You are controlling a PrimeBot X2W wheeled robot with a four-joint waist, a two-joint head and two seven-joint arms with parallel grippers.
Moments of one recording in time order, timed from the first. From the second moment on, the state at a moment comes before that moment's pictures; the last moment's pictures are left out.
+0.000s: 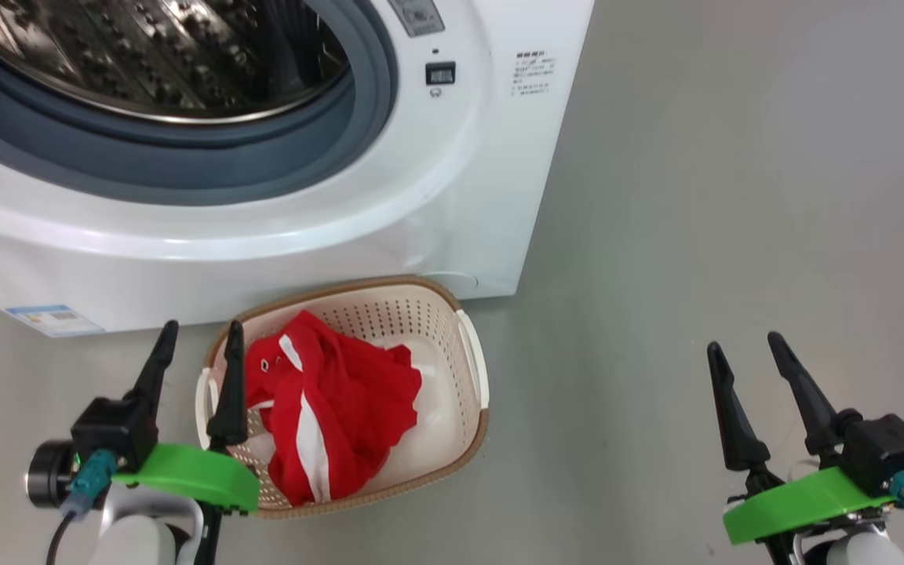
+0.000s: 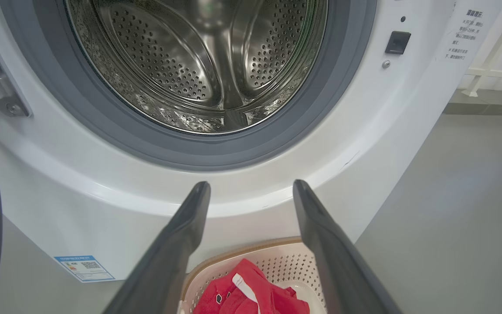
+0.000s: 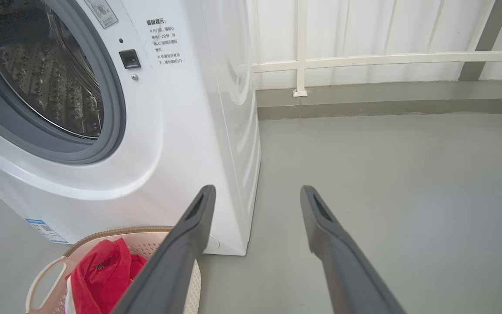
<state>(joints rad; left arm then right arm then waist) -0.32 0.03 0.06 0.42 -0.12 -0.12 -0.25 -0.05 -0.04 -0.02 0.17 0.25 0.12 -0.26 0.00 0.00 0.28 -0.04</state>
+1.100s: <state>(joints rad) -0.06 0.03 0.09 0.19 -0.16 -0.11 -0.25 0.06 -0.04 -0.06 0.17 0.24 0.12 -0.26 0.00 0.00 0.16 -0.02</state>
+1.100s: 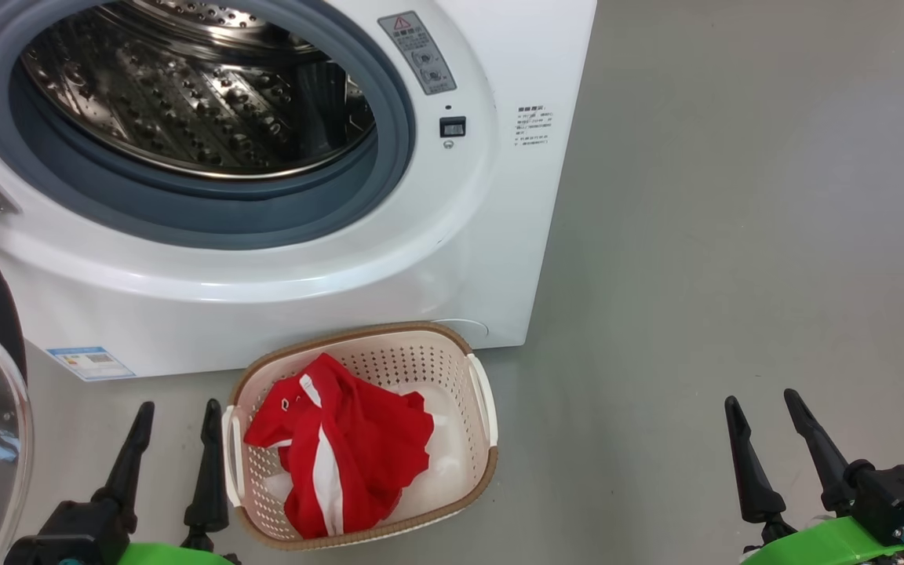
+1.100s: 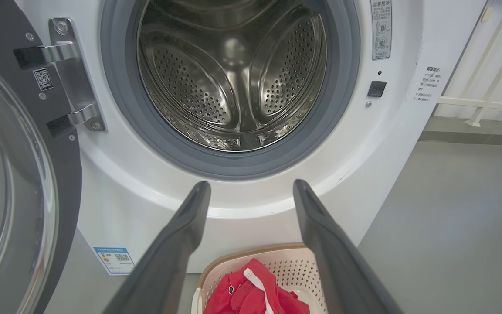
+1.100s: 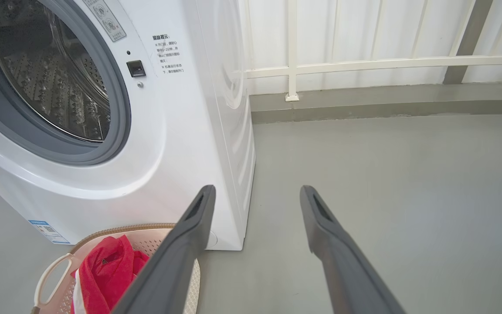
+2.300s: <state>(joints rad) -0.06 0.03 0.07 0.18 -0.18 -0.10 -0.25 0.06 -0.04 -0.06 0.16 0.24 0.12 -0.26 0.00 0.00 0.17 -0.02</state>
